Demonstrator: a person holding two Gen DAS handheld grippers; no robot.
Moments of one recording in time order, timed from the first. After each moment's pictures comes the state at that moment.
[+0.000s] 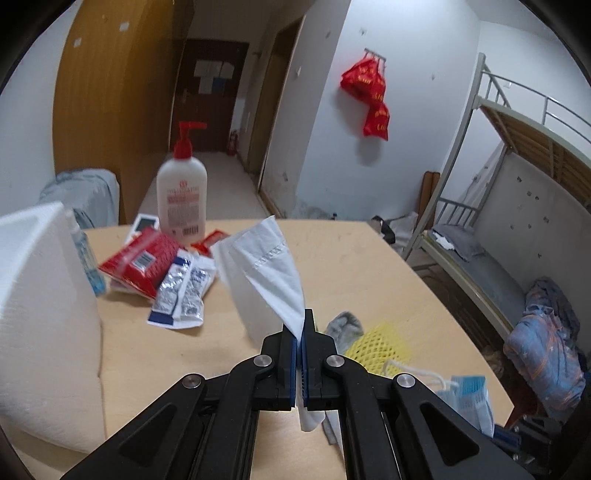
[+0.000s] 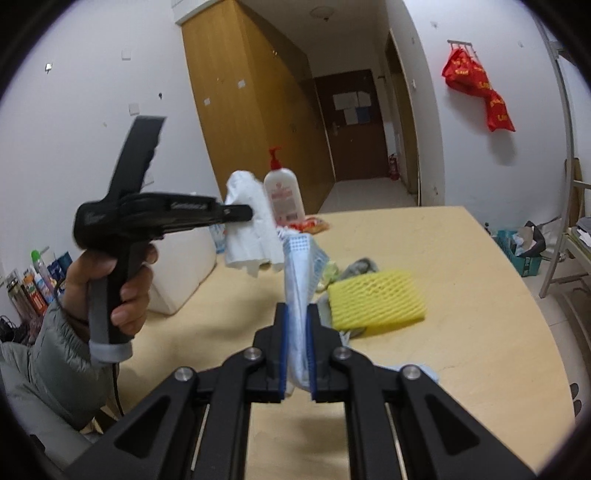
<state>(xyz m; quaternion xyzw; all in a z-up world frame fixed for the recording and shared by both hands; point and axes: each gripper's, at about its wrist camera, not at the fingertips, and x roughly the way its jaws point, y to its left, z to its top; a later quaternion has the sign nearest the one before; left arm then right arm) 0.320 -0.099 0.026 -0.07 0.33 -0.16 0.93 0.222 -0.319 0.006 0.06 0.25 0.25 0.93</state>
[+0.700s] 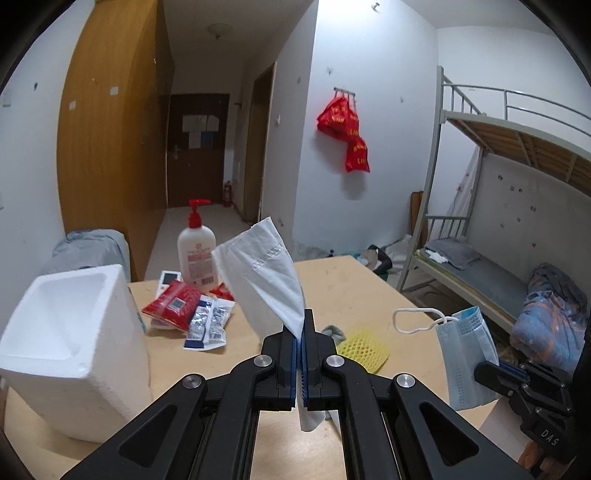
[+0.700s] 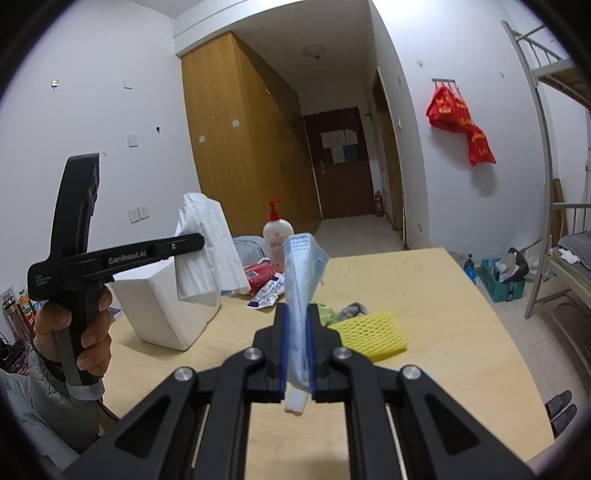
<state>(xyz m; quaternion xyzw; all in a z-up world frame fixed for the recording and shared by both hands) 0.227 -0.091 0.083 -0.01 0.23 -0.16 0.96 0.179 -0.319 0.047 0.06 0.18 0.22 0.96</state>
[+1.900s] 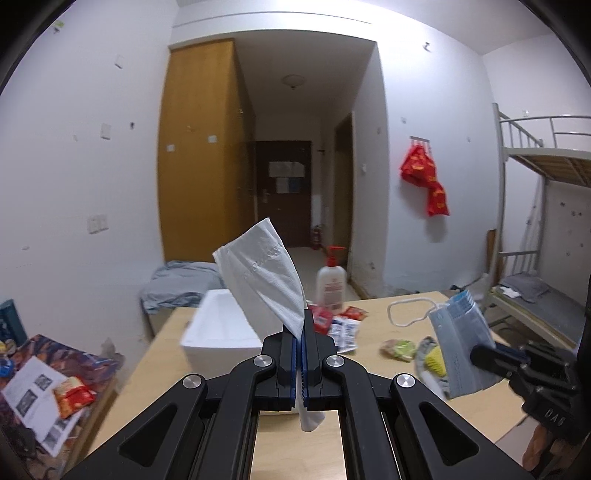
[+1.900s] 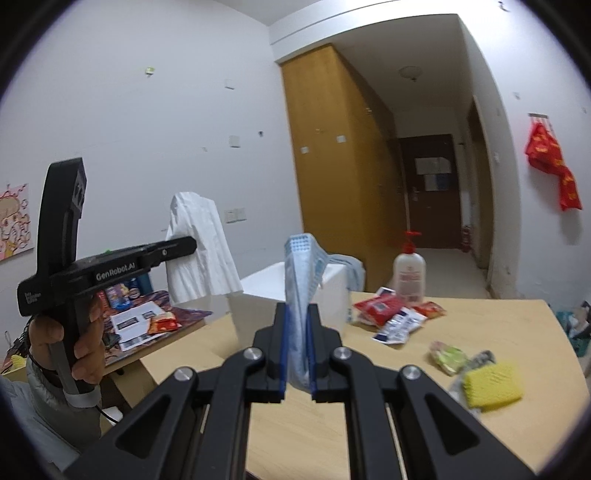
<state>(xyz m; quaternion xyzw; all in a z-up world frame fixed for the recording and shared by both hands) 0.093 0.030 0.123 0.00 0.14 0.01 0.99 0.149 -0.213 0.075 0.02 0.11 0.40 0.91</state>
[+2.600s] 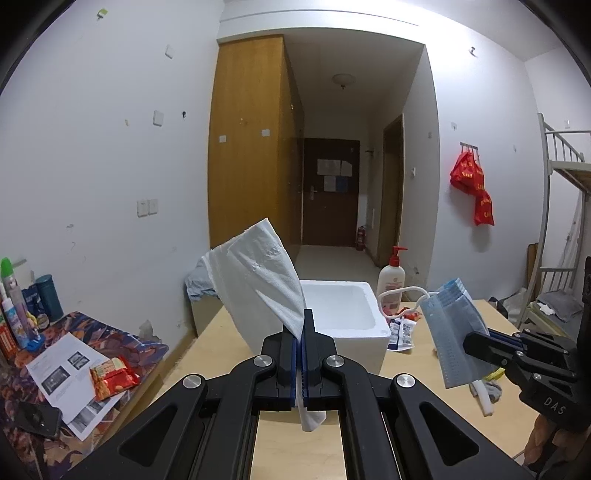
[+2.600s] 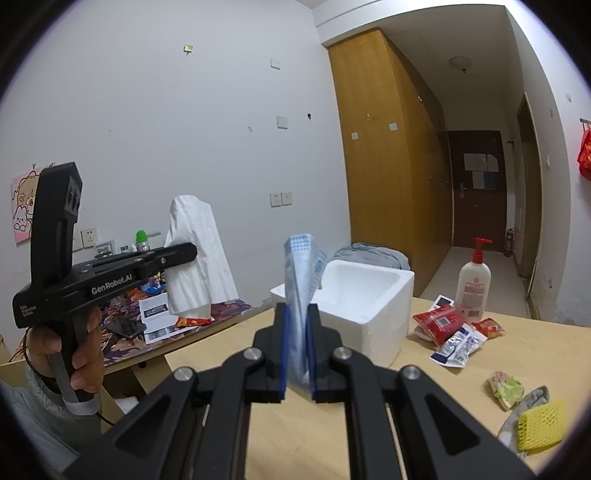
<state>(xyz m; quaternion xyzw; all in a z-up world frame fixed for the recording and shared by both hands) 0.073 0.098 0.117 -0.02 0.14 0.11 0.98 0.171 -0.133 0.079 -0.01 0.13 0.47 0.87</state>
